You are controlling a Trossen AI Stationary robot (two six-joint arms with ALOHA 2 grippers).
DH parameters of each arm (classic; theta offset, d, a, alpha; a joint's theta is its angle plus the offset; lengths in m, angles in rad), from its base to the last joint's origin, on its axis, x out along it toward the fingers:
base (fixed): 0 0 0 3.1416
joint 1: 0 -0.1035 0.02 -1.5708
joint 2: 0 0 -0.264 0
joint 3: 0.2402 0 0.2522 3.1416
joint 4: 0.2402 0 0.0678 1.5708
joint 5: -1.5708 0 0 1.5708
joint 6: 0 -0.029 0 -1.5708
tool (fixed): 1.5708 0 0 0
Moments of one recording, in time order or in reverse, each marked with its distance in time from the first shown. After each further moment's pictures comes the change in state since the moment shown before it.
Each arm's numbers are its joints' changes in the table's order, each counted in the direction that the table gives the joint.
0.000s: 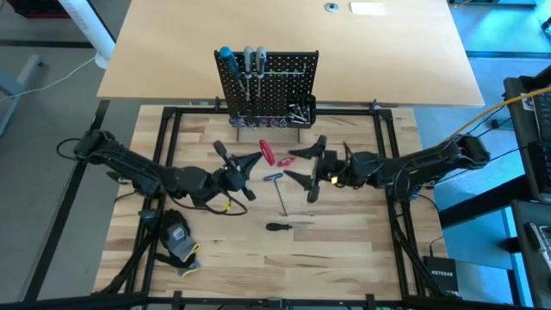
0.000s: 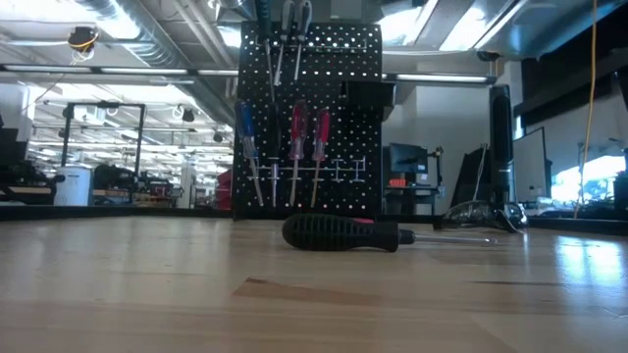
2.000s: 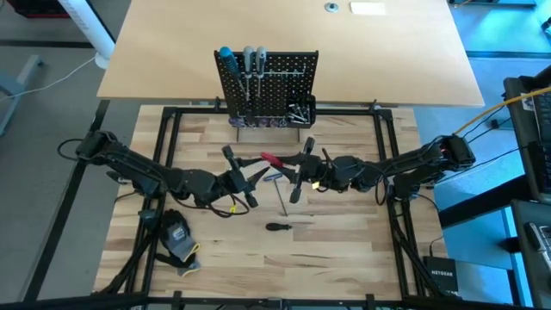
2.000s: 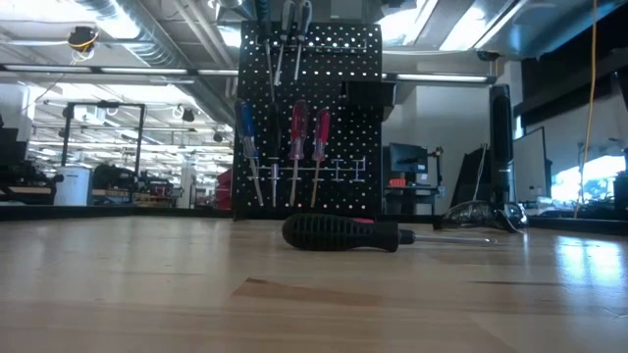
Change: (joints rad) left arm -0.009 -0.035 0.000 0.068 -0.120 0.241; right arm 0.000 -0.184 0.089 -0.079 -0.066 0.104
